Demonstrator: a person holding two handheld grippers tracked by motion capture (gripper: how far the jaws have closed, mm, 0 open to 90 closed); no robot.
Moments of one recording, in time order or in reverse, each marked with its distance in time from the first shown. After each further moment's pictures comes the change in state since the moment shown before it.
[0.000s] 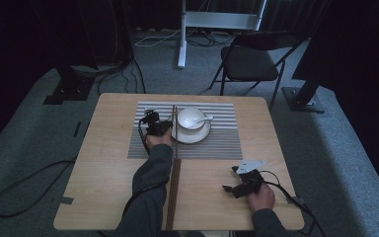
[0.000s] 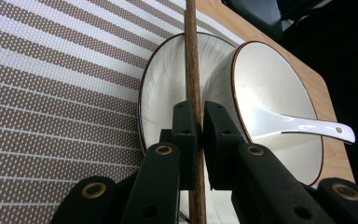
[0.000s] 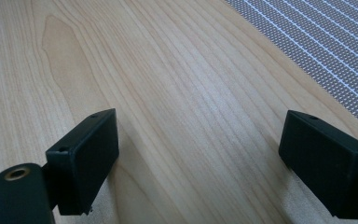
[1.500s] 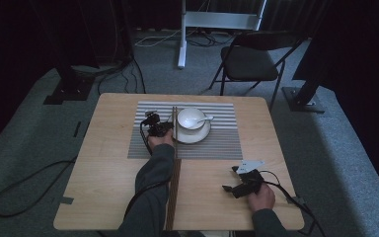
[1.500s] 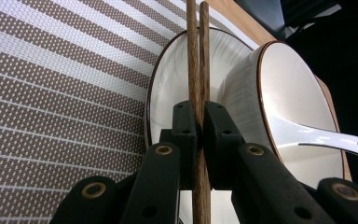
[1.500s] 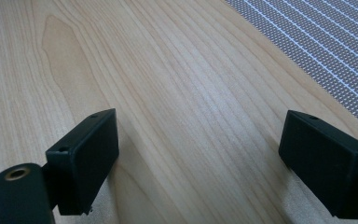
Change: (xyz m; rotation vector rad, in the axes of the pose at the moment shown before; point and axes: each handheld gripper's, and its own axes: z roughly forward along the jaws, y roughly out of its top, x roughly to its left) left arm 0.008 -0.003 0.018 0.001 -0.008 -0.068; right arm 0.000 0.000 0.000 0.000 0.000 0.000
